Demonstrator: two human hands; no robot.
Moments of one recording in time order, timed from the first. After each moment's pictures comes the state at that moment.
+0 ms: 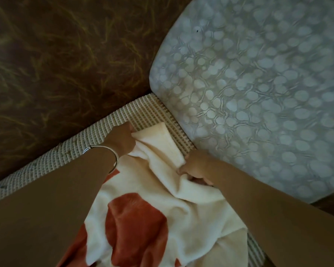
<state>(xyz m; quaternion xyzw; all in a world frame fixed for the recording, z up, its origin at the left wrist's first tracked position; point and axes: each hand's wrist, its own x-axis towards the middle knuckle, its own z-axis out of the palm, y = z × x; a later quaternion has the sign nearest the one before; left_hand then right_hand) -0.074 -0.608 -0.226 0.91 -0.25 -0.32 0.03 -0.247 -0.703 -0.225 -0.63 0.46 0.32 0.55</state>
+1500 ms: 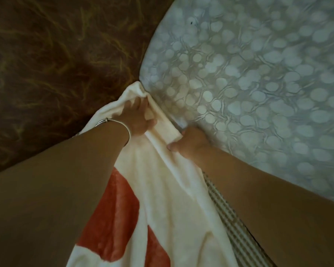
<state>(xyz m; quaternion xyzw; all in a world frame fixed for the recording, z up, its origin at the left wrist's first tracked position) -0.033 -0.690 -0.286 0.85 -0.41 -0.30 -0.12 -0.202 -0.742 -0.257 -0.70 0.51 0.18 0.46</state>
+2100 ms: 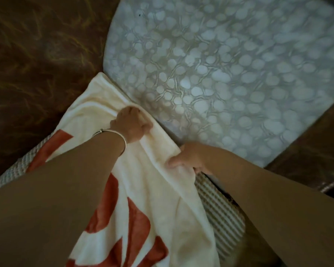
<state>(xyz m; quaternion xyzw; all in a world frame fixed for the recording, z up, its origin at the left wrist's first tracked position) -0.139 -0.679 -0.255 0.86 -0.41 -0.28 -0.07 -0.318 -0.719 -0.246 -0.56 0.51 0.28 0.59</state>
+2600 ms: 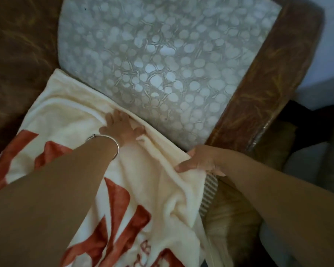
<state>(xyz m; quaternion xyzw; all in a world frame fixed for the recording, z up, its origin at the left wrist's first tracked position) -0.216 -0.652 -0.265 0.83 -0.46 -0.29 -0.14 -0.440 -0.671 -0.238 -0.51 0.55 0.22 0.63</state>
